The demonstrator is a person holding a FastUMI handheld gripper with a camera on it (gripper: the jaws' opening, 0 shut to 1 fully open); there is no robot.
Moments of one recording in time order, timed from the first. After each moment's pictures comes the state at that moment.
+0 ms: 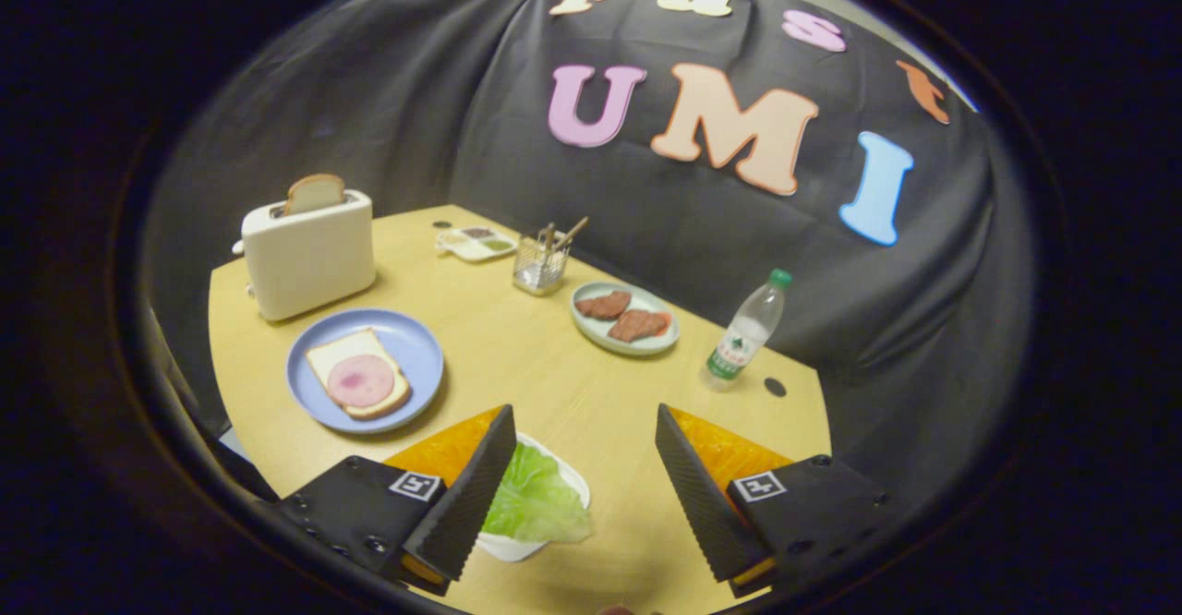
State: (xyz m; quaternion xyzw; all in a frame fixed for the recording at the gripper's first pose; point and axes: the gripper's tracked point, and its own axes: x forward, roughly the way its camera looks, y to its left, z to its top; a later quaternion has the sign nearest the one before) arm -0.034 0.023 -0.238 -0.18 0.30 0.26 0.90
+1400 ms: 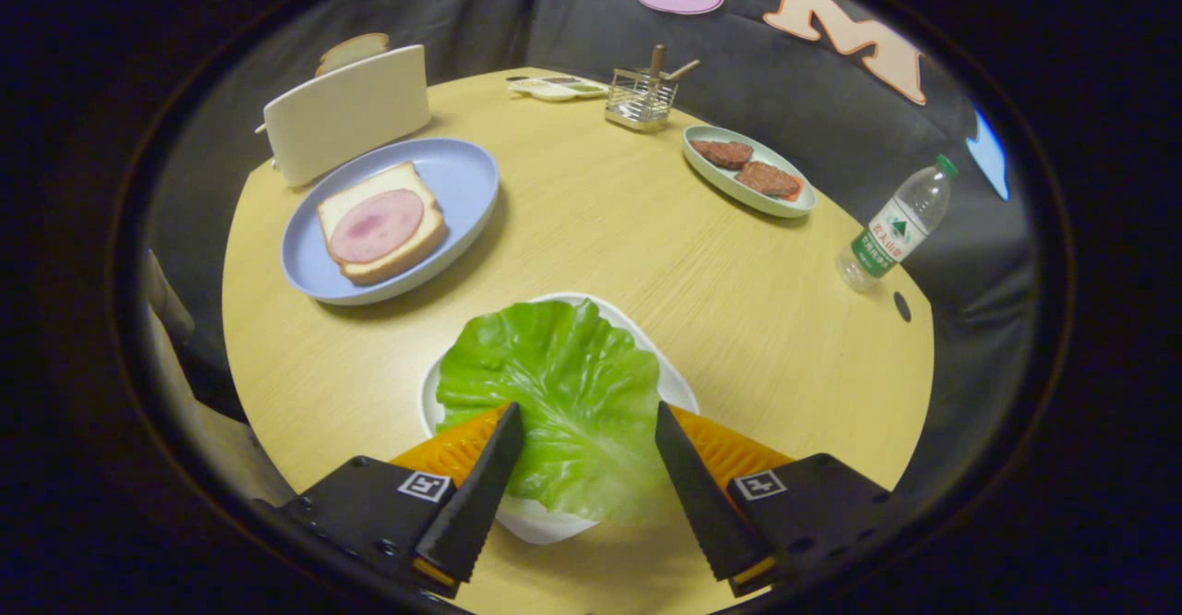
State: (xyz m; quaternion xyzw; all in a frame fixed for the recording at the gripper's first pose) arm -0.083 0.037 -0.375 -0.22 0.48 0.35 0.77
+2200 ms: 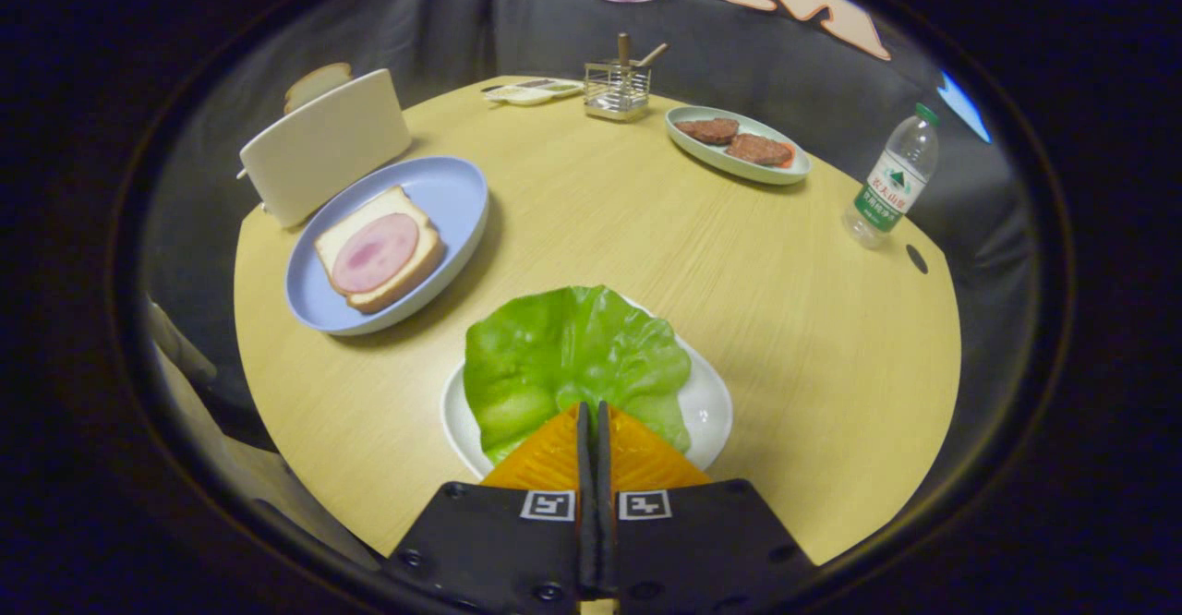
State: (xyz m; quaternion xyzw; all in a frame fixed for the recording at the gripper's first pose) arm -0.095 0.041 -0.375 -0.16 0.52 0.32 0.78
